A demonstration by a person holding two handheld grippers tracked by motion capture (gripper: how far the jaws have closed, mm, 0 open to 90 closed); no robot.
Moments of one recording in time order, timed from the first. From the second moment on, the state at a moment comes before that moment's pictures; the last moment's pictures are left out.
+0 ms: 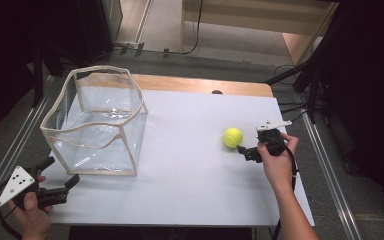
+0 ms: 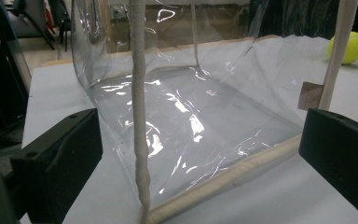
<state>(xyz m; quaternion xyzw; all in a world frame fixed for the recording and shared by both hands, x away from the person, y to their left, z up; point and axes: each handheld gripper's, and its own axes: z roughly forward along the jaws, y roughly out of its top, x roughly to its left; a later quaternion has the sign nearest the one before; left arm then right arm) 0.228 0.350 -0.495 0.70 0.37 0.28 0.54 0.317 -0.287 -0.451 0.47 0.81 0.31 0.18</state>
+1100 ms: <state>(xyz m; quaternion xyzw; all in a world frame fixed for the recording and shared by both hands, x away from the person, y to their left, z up) 0.228 0.349 -0.495 0.70 0.37 0.28 0.54 0.369 -0.259 -0.456 0.46 0.85 0.23 0.12</state>
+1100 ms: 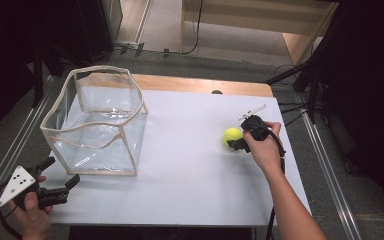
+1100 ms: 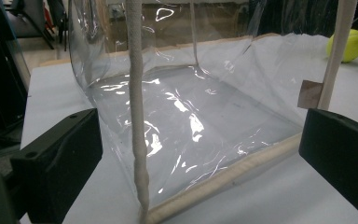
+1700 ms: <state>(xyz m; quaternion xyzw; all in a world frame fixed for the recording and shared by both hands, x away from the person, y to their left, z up) 0.229 0.349 -0.495 0.70 0.37 0.29 0.54 0.388 -0.249 -0.463 0.47 0.86 0.20 0.08</state>
